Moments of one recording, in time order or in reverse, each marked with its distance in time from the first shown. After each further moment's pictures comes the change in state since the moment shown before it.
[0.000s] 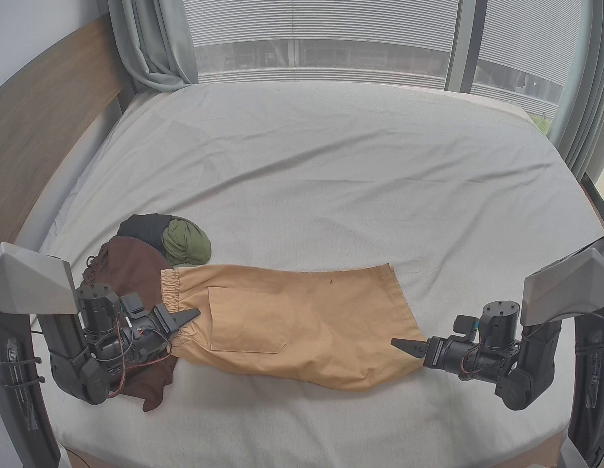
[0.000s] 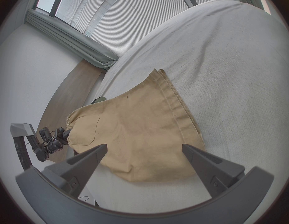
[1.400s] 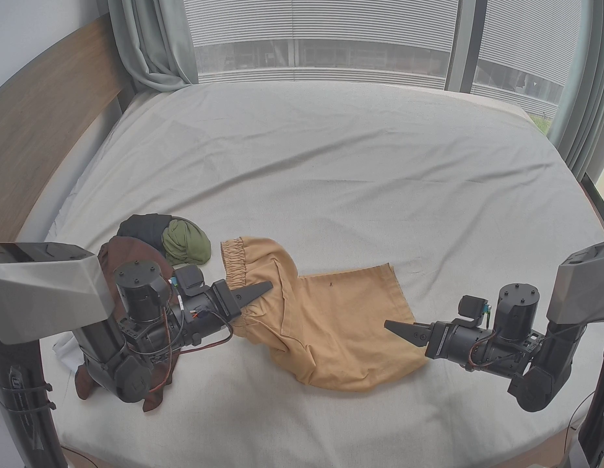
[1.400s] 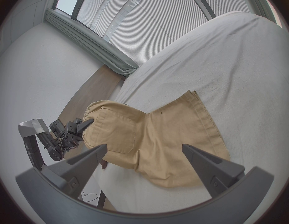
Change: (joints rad) left arm -0.297 -0.063 -0.185 0.000 0.005 -0.079; right arm 0.097 -0.224 0.050 0.003 -0.006 0.006
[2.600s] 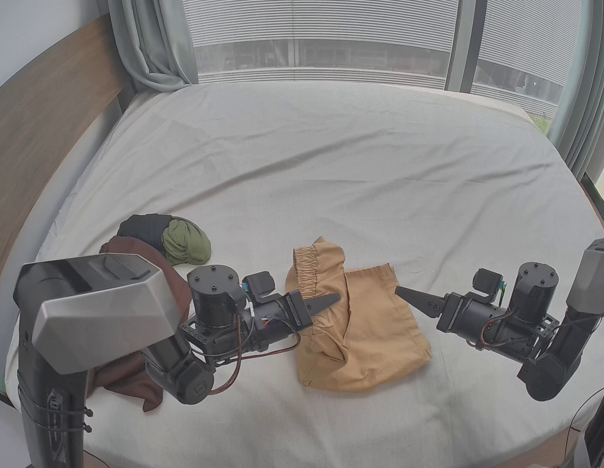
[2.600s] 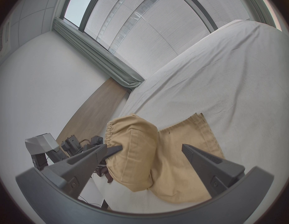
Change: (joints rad) left arm -0.192 0.144 -0.265 0.127 0.035 0.000; right arm -0.024 -0.102 -0.041 0.000 -0.004 0.034
